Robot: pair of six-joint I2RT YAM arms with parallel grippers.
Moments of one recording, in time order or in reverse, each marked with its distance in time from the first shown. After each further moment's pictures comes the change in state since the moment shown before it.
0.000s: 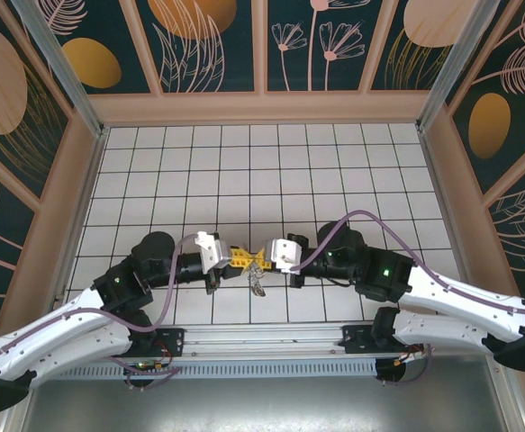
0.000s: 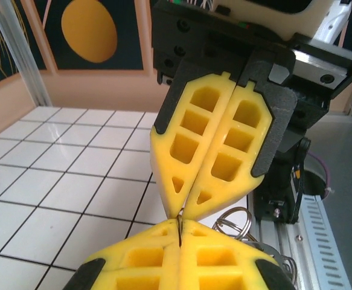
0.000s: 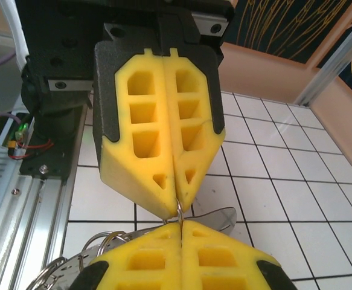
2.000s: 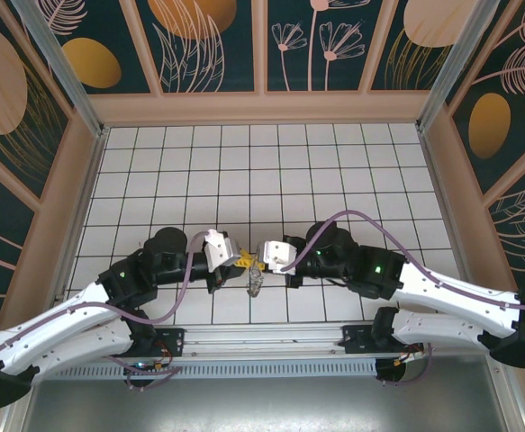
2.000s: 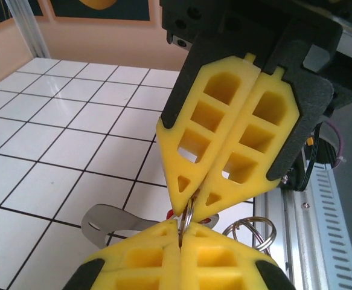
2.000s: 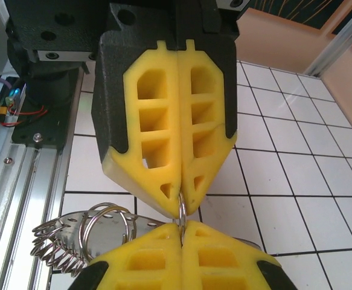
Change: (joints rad) left arm 0.002 0.080 0.055 -0.150 -0.047 0.022; right arm 0.000 0.063 0.024 -0.087 0.042 -0.039
